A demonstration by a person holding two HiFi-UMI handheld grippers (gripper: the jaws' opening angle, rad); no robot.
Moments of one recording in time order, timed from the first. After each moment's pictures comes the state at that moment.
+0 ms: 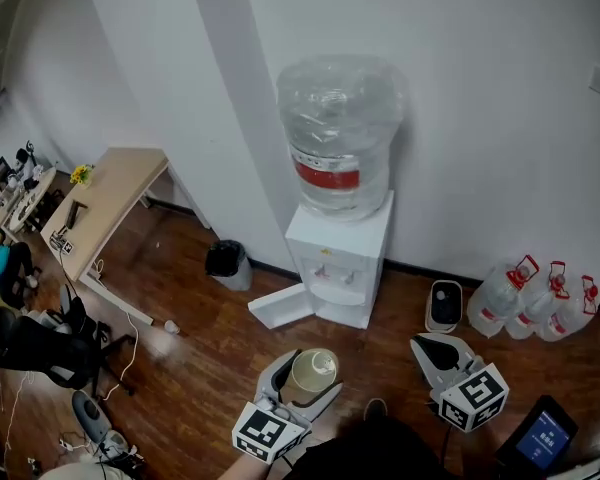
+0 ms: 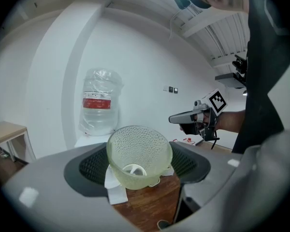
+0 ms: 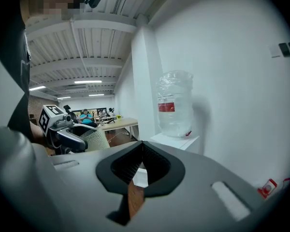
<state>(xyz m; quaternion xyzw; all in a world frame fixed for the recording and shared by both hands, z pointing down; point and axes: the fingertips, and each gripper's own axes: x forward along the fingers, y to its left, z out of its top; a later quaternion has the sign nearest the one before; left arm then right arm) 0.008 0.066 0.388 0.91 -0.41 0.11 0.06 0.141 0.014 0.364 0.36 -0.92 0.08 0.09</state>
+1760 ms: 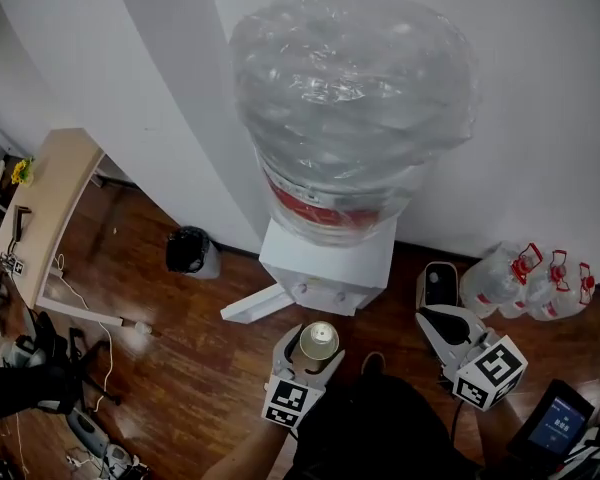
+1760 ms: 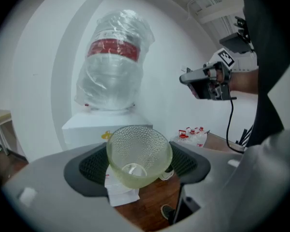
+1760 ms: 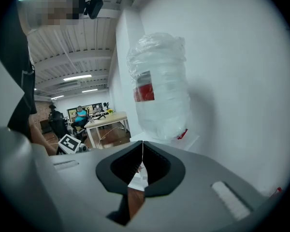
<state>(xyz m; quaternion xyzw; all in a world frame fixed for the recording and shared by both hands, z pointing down) -0.026 -0.177 0.568 0.89 -0.40 0.16 0.12 0.105 -0.208 0.413 0.36 -0.91 0.13 0.13</state>
